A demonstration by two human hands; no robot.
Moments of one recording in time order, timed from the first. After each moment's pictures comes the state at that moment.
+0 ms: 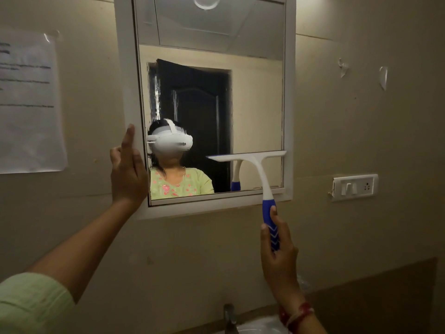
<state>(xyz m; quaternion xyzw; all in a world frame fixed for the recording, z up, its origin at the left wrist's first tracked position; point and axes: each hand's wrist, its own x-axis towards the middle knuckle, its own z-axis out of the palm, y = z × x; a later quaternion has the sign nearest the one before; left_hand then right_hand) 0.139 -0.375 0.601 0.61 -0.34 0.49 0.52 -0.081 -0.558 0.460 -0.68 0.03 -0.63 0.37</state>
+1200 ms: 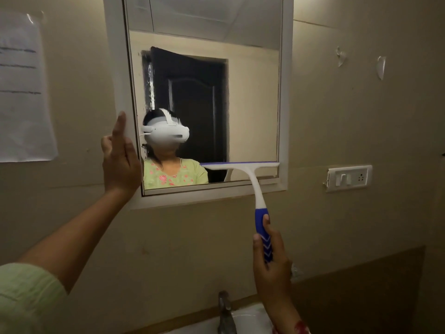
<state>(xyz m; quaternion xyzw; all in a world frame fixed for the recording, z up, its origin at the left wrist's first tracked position) 0.141 -0.377 0.600 0.61 -0.34 0.50 0.51 -0.094 -0.538 0.428 -0.69 0.09 -0.58 0.42</state>
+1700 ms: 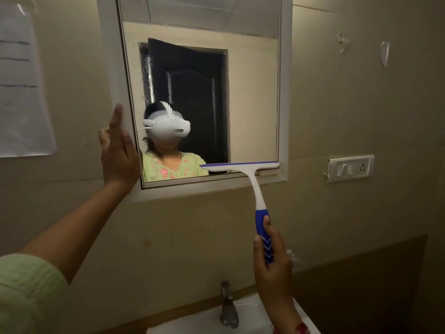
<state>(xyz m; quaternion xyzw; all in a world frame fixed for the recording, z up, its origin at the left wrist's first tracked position) 0.142 -0.377 0.600 0.61 -0.35 0.51 0.50 -0.101 -0.532 0.412 -0.70 0.10 -0.56 0.44</state>
